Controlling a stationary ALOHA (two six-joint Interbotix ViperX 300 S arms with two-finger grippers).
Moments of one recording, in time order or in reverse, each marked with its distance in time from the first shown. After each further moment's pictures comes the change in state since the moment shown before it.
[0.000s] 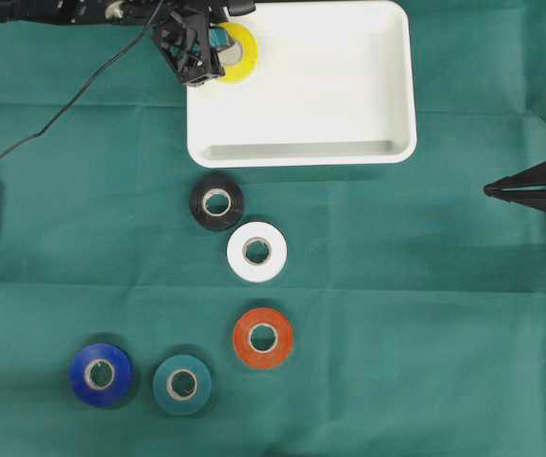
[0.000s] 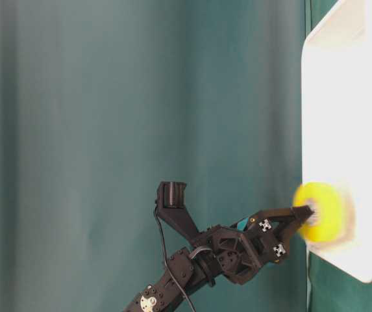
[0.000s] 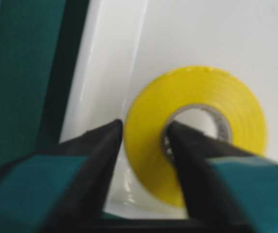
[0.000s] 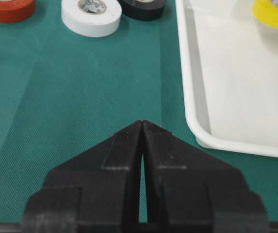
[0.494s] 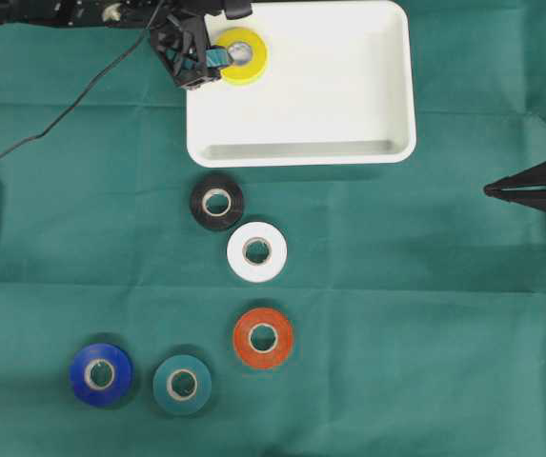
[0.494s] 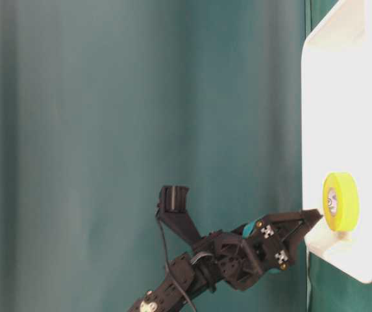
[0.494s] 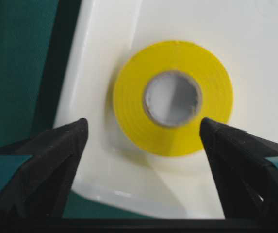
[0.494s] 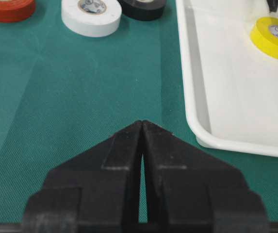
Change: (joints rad) left arm -0.008 -0.028 0.031 0.000 0.006 -0.006; right arm 0.000 0.000 0.000 0.000 0.000 0.000
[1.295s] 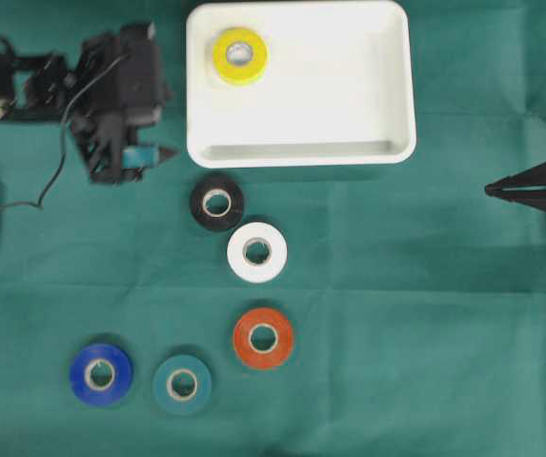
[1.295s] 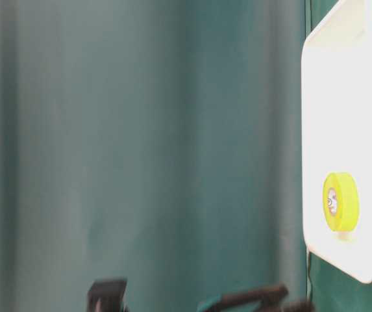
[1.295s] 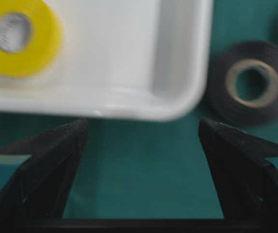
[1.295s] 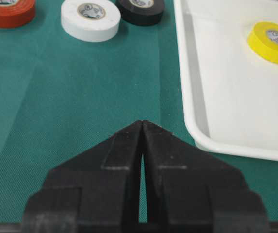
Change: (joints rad) left arm -0.296 -0.453 0.362 -0.003 0.014 -0.135; right arm 0.000 -0.015 0.000 -0.002 0.000 0.000
